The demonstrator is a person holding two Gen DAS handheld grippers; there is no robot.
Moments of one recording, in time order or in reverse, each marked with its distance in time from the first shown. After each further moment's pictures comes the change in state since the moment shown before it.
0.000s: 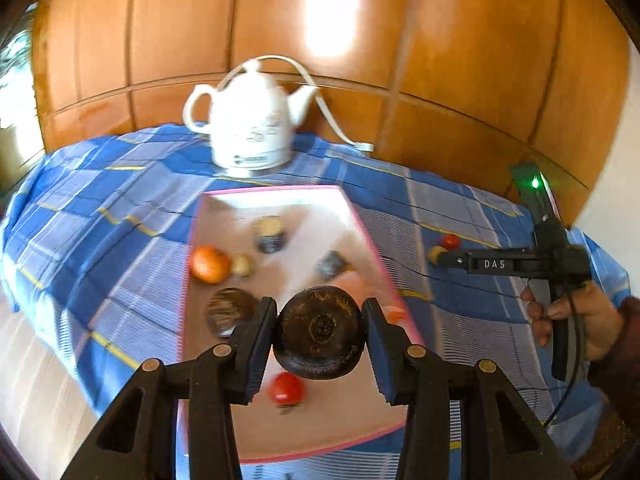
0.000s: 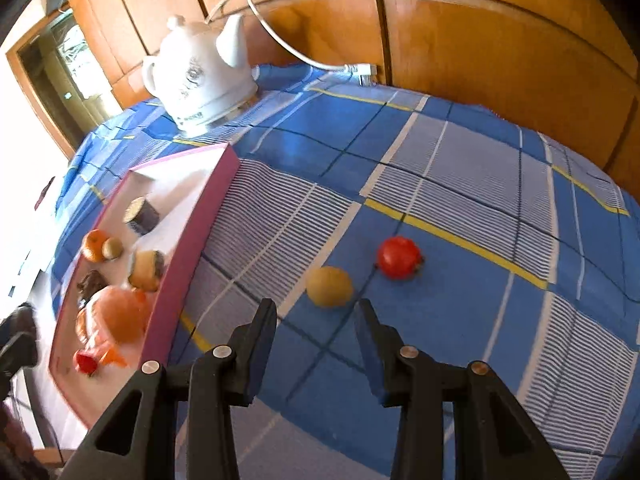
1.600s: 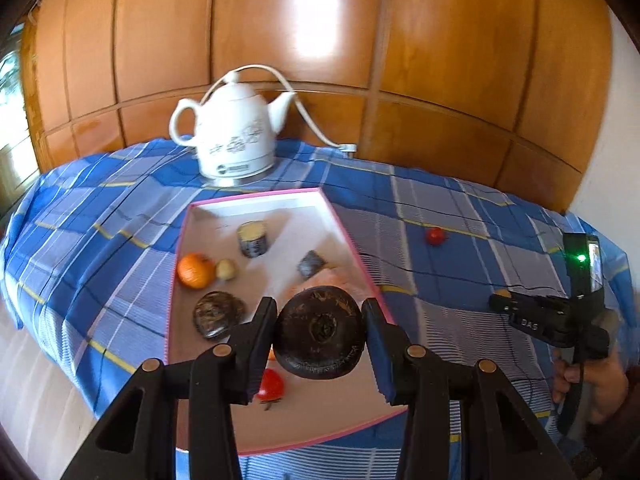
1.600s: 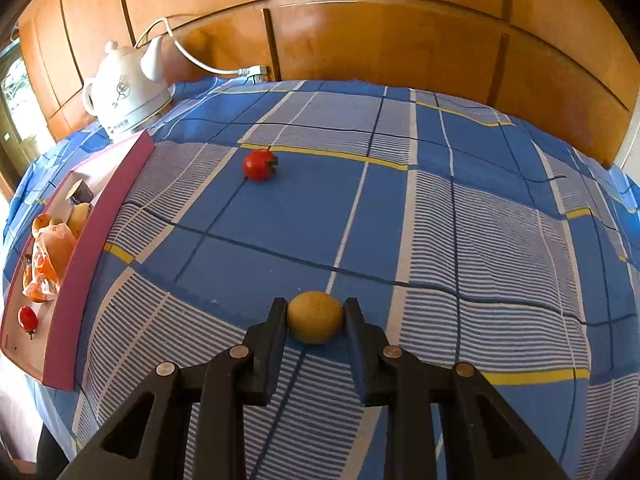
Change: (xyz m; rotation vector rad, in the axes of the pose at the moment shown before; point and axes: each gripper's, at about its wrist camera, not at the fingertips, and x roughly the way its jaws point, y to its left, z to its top) left arm -0.005 -0.035 -0.006 0.090 -0.016 -0.026; right arm -0.046 -0.042 -0.099 0.161 -0.109 -0.225
